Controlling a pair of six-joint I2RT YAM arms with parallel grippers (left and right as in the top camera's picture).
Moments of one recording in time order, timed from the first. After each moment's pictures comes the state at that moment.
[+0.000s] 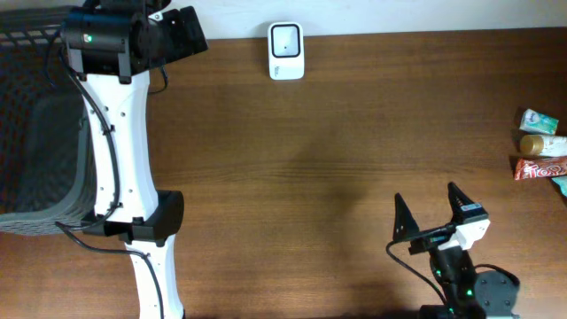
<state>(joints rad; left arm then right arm) -0.14 2.27 3.06 -1.69 -0.13 -0.41 -0.05 0.01 0.20 -0.16 -0.25 0.09</state>
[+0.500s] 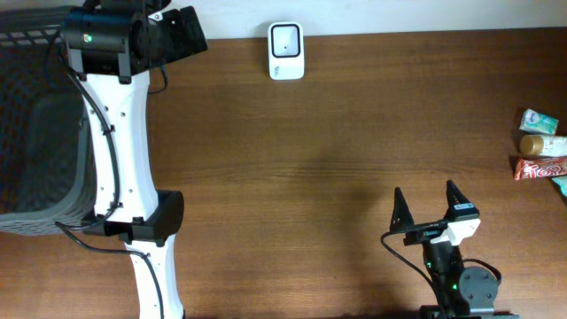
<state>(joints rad) -0.14 2.27 3.06 -1.69 -0.13 -0.41 -0.03 0.01 0.02 0.06 -0.15 0.08</state>
